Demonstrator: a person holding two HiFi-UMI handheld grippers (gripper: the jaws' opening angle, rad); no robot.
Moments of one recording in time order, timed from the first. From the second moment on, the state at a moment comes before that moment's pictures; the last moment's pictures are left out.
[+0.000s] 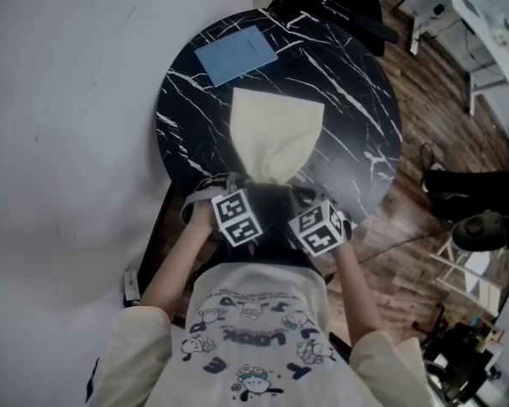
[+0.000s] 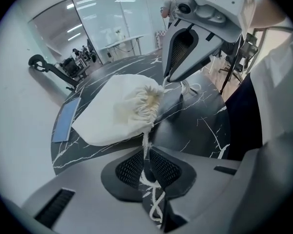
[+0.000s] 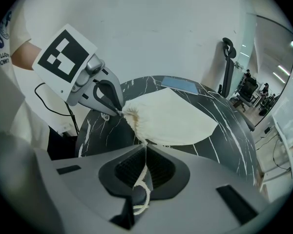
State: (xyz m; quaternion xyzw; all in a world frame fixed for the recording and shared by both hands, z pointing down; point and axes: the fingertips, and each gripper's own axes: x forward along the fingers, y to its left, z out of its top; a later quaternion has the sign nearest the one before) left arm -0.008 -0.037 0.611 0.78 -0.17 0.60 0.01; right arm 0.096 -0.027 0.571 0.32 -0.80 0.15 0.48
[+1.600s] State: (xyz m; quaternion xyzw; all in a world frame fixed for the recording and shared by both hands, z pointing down) left arm 0.017 -0.019 0.600 0.83 -0.17 0.51 0.15; right arm 0.109 -0.030 0.541 0.37 -0.81 0.26 0.37
